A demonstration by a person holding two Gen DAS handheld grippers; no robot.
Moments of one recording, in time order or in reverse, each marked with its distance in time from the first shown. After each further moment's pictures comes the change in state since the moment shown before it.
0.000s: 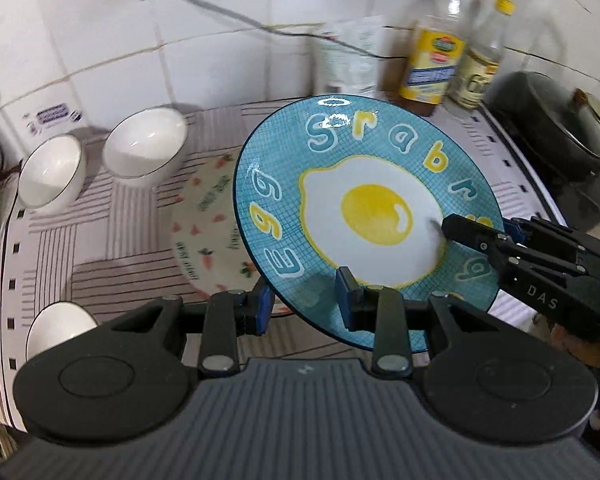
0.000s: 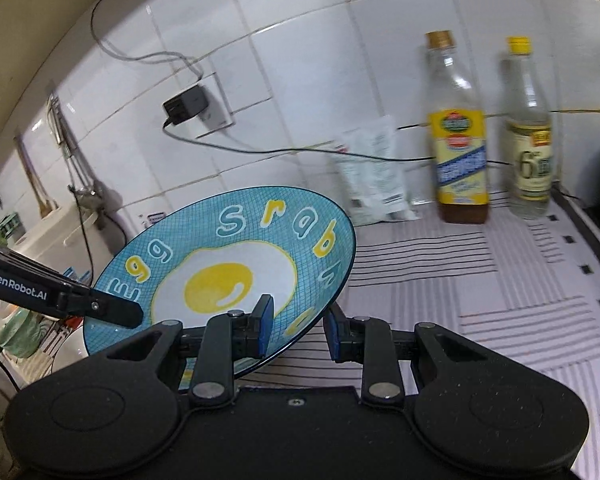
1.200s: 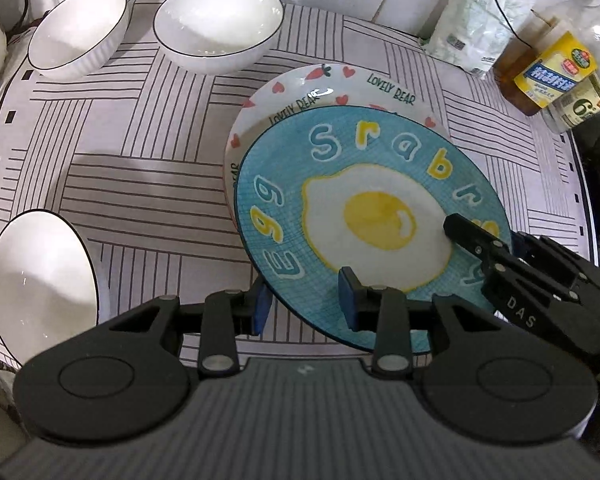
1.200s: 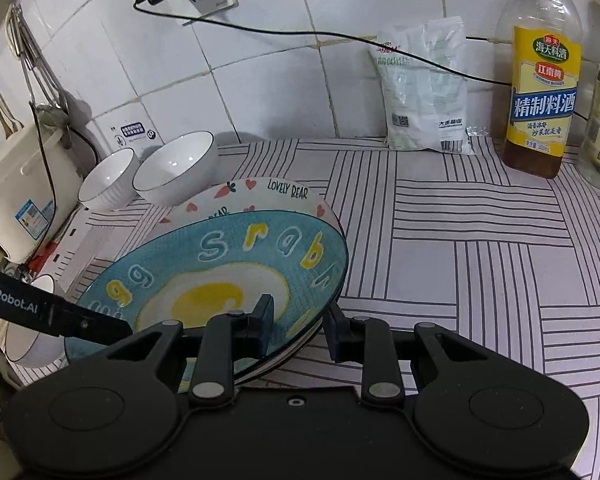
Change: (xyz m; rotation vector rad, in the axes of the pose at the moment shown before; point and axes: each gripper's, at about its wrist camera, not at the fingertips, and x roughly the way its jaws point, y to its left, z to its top) left arm 0.080 0.075 0.005 -0.324 0.242 0.009; right arm 0.118 0.025 0.007 -0.049 0.286 -0.056
